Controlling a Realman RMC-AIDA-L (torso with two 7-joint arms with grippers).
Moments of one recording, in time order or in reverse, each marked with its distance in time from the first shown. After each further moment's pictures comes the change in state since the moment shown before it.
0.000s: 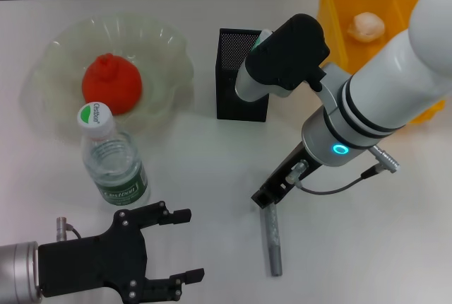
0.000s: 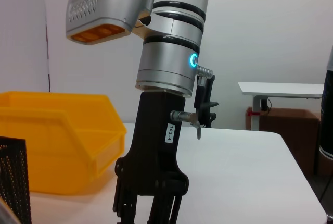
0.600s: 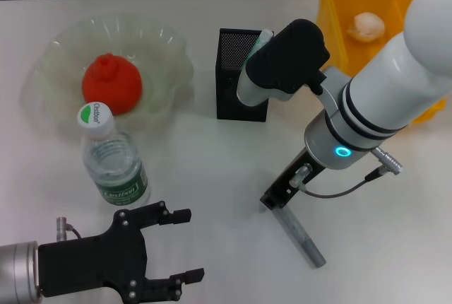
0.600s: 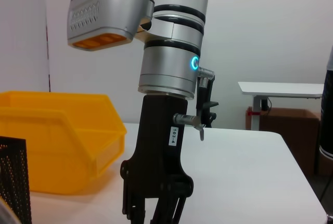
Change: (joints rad) left arm 0.000 0.000 0.000 0.000 0.000 0.000 0.000; right arm 0.015 0.001 0.000 0.025 -0.002 -0.023 0.001
